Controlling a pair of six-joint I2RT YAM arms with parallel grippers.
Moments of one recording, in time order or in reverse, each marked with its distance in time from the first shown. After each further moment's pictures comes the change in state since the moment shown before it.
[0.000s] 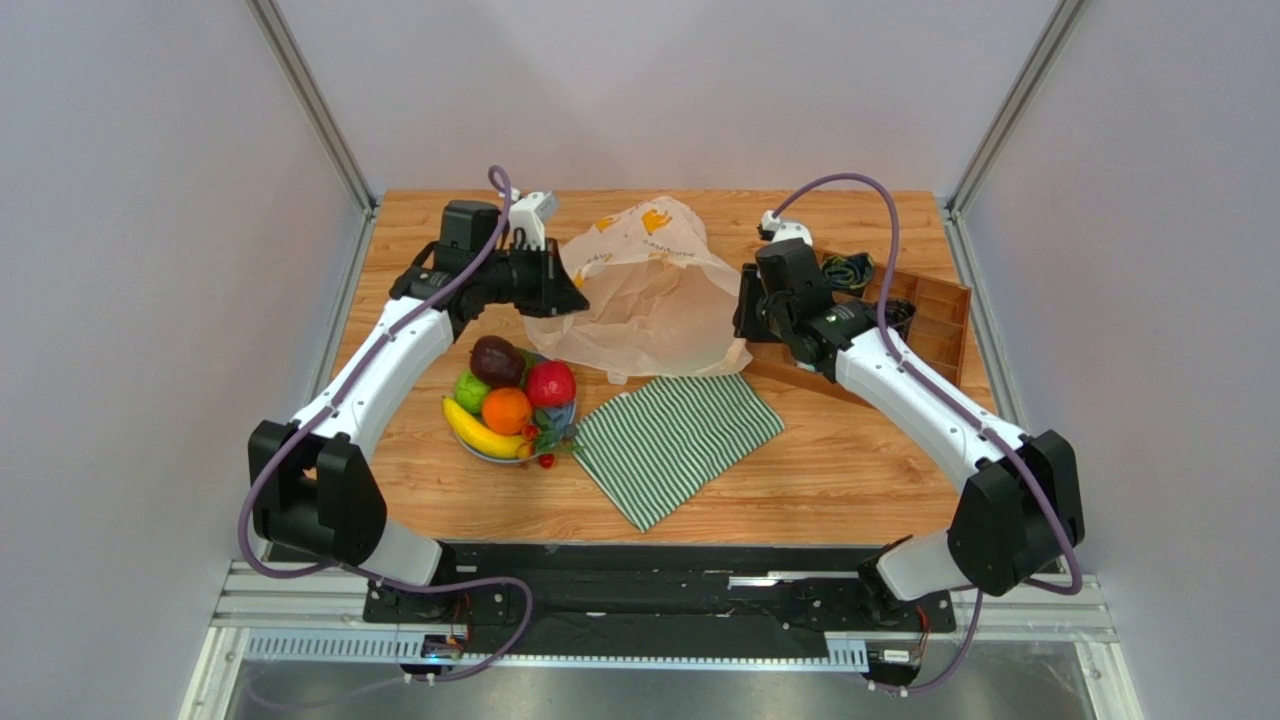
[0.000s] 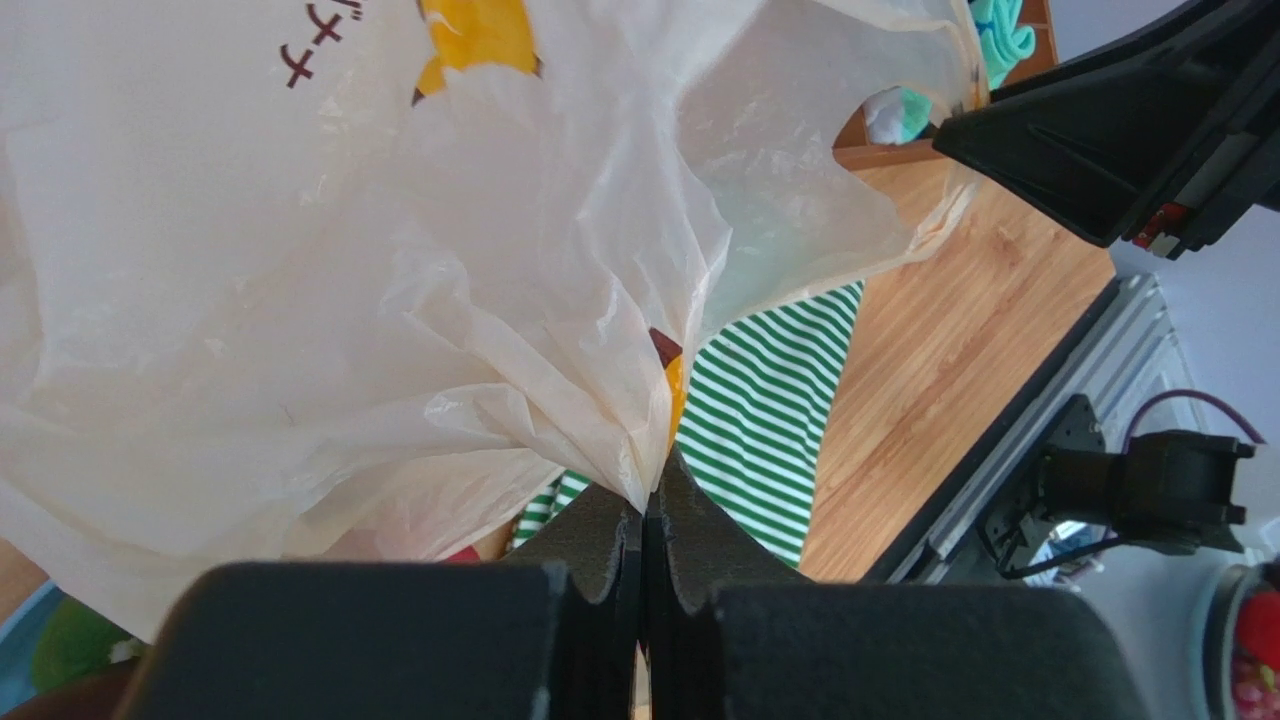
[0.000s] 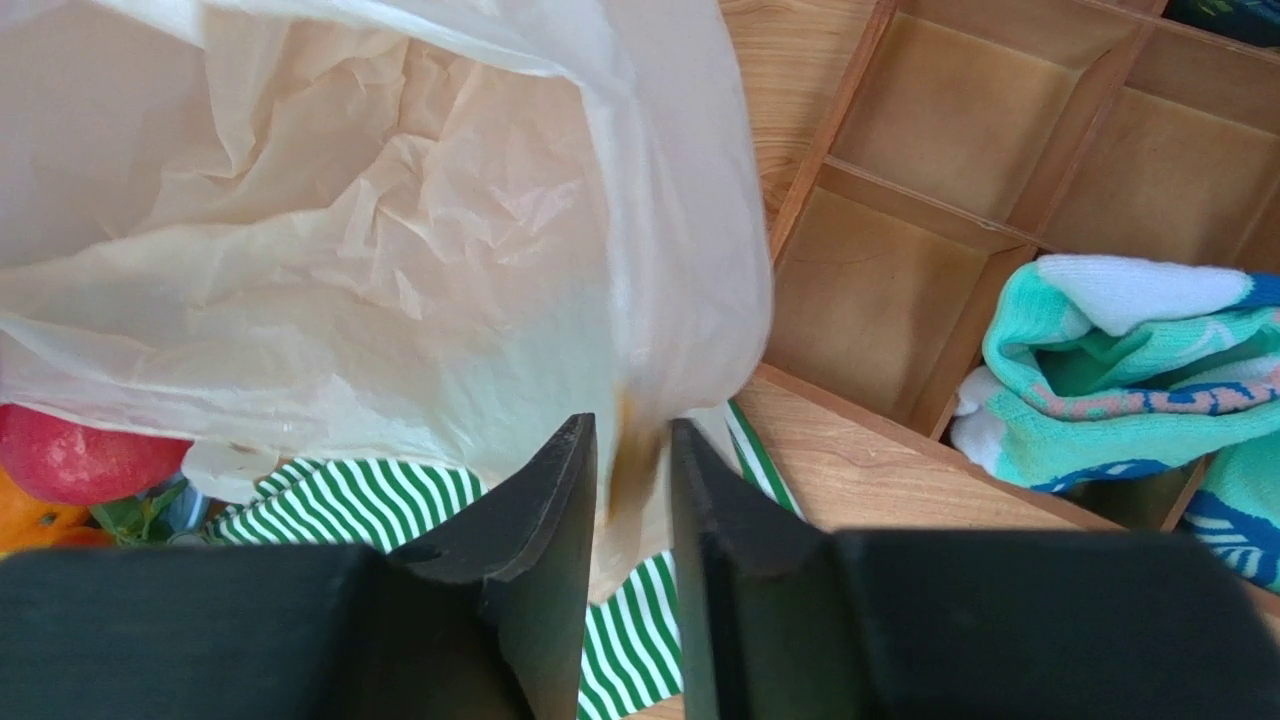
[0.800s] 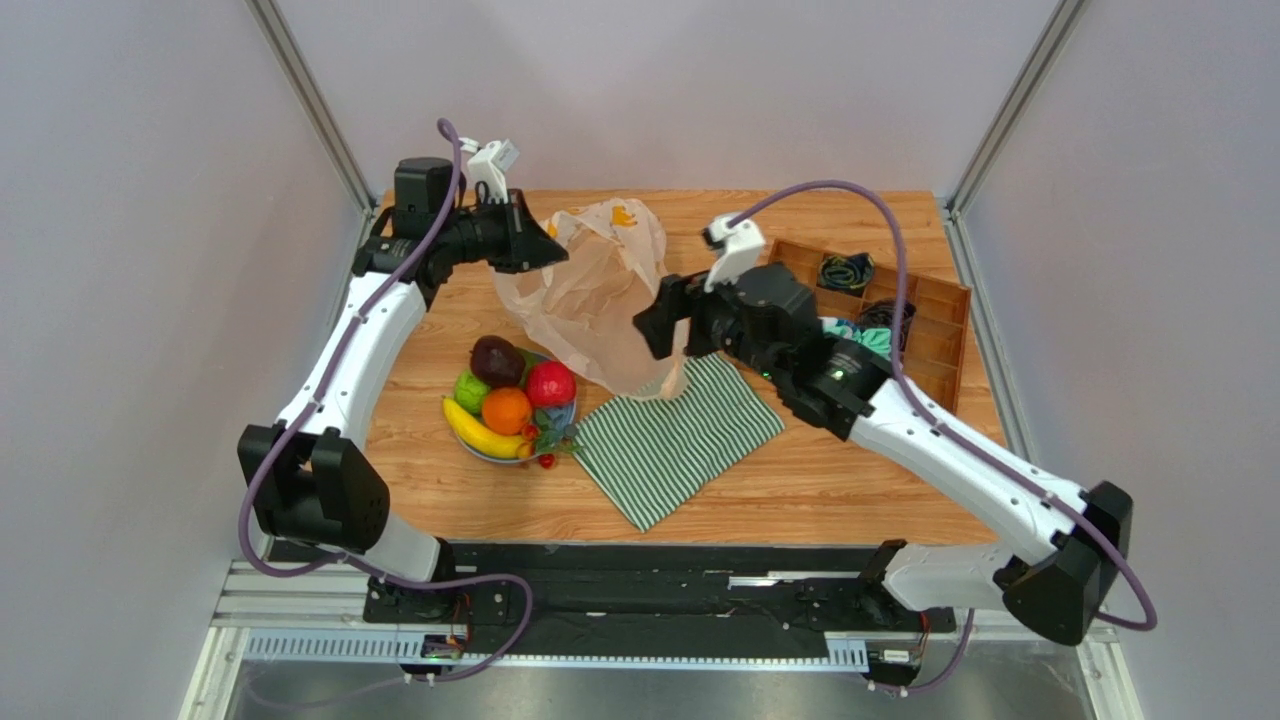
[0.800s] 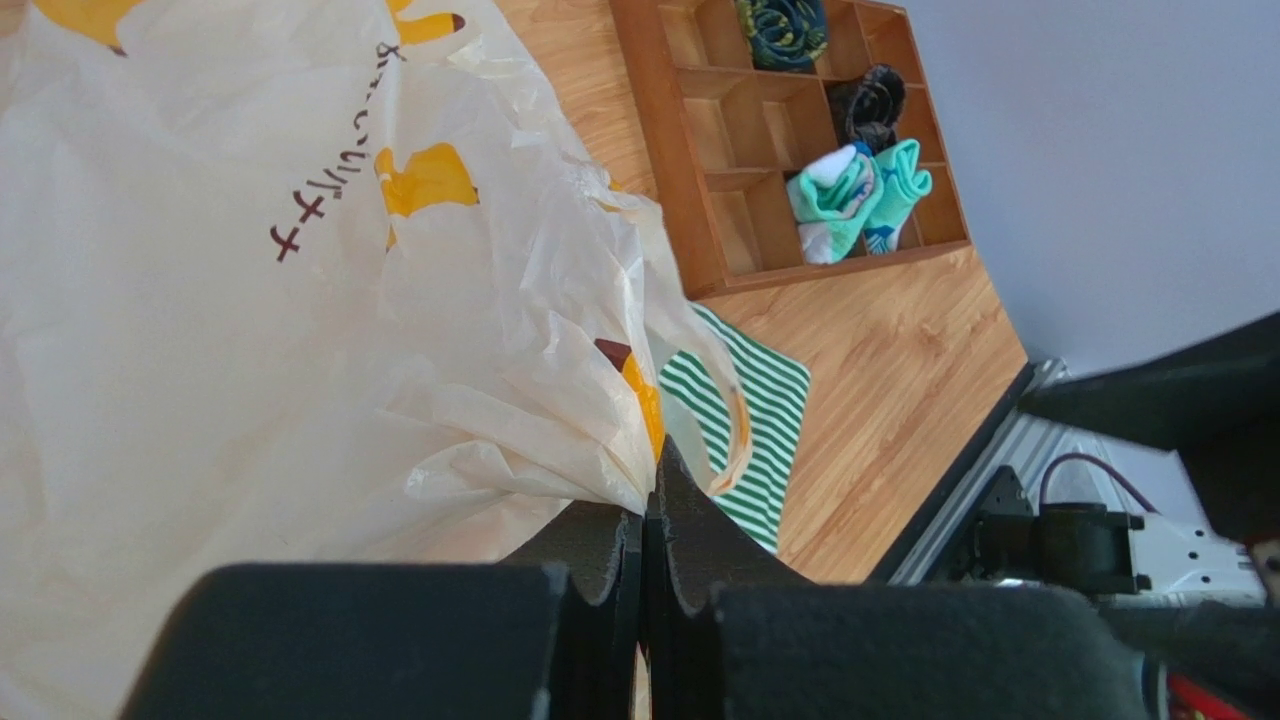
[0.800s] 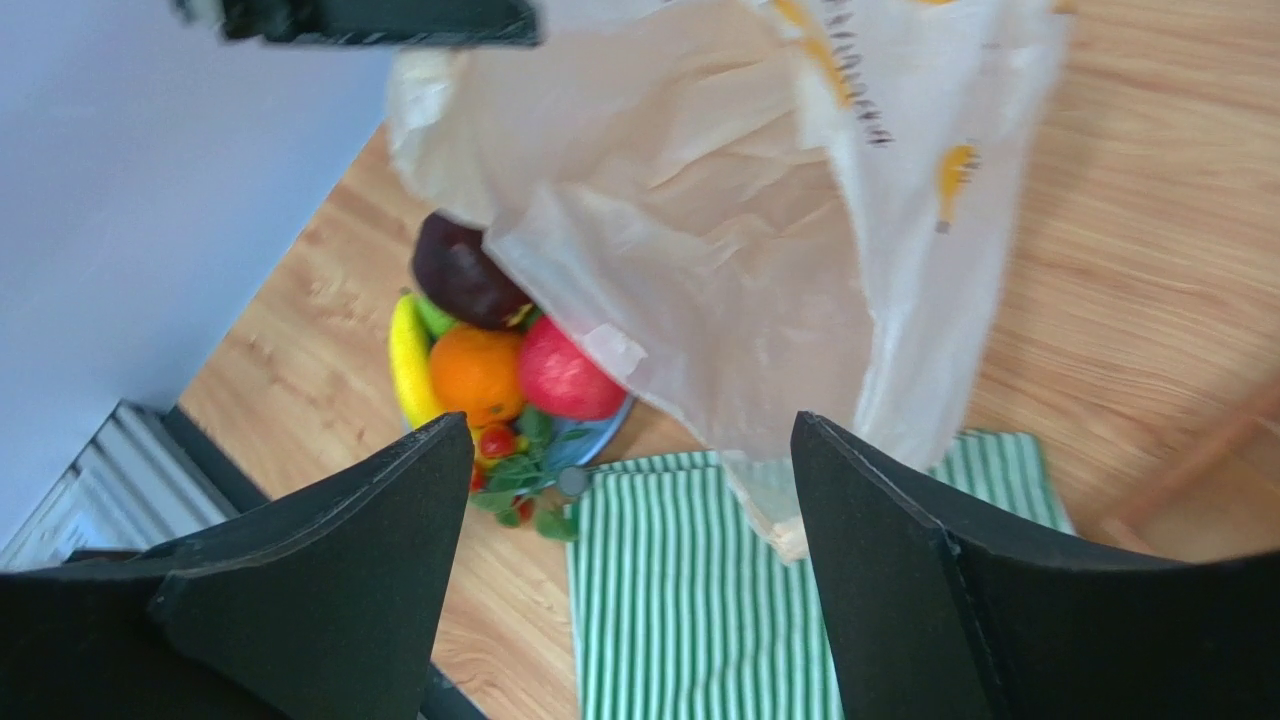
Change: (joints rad) left arm 0.129 0.043 0.190 -0.024 0.130 -0.037; right arm 0.301 -0.199 0.023 0.183 -0.037 -0.042
